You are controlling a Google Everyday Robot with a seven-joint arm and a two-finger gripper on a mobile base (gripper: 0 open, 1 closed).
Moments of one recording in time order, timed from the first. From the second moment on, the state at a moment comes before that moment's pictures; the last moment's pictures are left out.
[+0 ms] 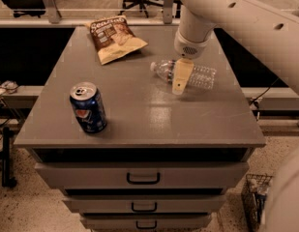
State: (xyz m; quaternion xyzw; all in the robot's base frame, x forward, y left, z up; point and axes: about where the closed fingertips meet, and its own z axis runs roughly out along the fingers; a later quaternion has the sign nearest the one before) arm 0.674 -0.111 0.857 -0.63 0.76 -0.07 0.16
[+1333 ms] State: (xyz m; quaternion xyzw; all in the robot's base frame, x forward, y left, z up) arm 0.670 -0.101 0.888 -0.64 0.75 0.01 0.18
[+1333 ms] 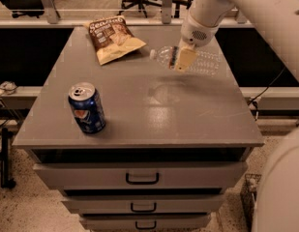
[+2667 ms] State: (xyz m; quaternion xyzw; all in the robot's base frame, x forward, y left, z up) arm 0.635 -0.157 0.955 -0.51 0.61 0.36 0.49
